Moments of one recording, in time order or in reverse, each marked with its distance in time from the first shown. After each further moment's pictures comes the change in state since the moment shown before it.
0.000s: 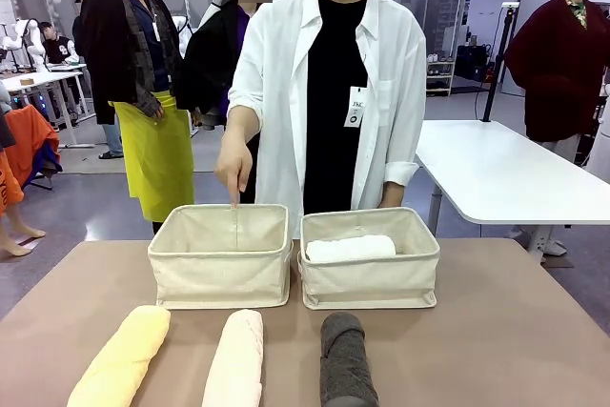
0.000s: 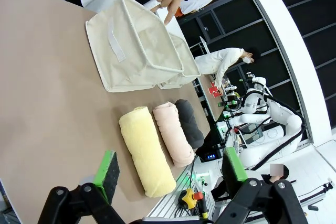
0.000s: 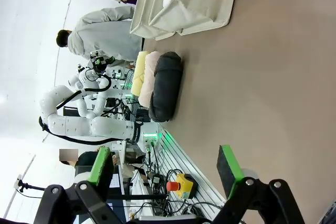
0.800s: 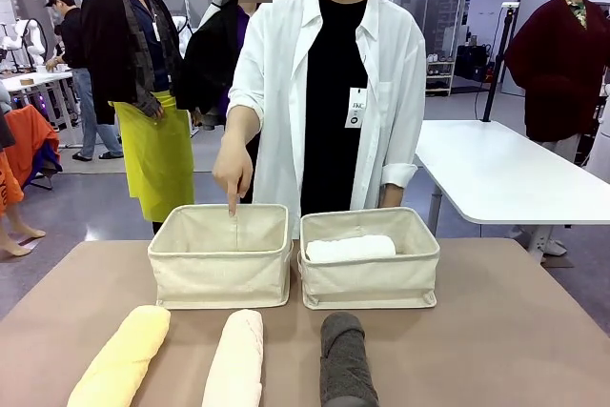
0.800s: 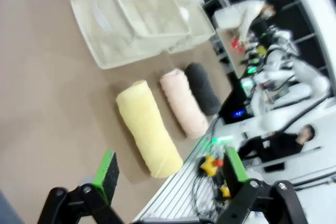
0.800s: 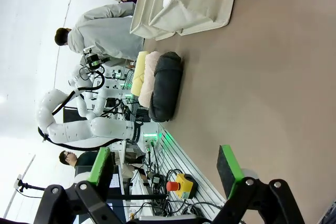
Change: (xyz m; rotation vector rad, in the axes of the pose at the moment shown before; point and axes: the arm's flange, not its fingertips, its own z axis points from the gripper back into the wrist) left arm 0.023 -0.062 -0.054 0.133 0.260 -0.136; right arm 0.000 0.000 0.000 0.000 0.000 0.001
